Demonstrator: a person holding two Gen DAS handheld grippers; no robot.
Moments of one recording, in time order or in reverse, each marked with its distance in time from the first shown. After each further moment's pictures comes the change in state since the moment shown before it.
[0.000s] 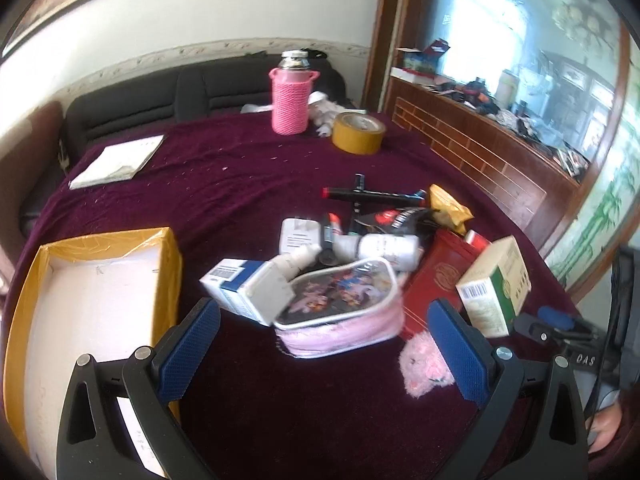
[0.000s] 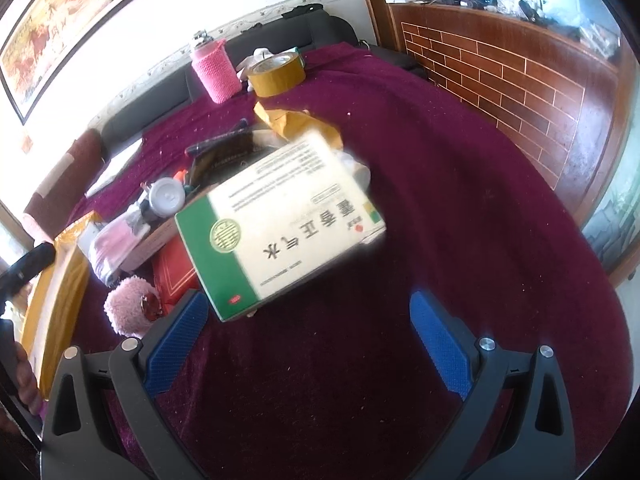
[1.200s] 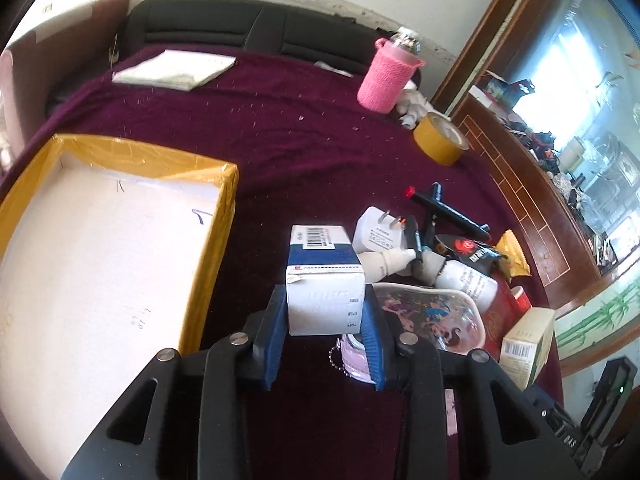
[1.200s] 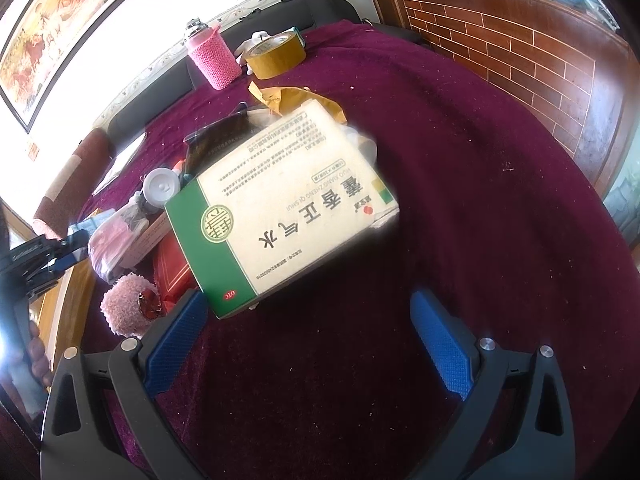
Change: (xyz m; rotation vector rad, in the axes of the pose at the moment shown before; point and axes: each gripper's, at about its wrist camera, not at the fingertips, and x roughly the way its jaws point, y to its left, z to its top) left arm 0.035 0.062 -0.008 -0.322 0.082 0.008; right arm 0.016 -0.006 -0.003 0.038 0.079 0.050
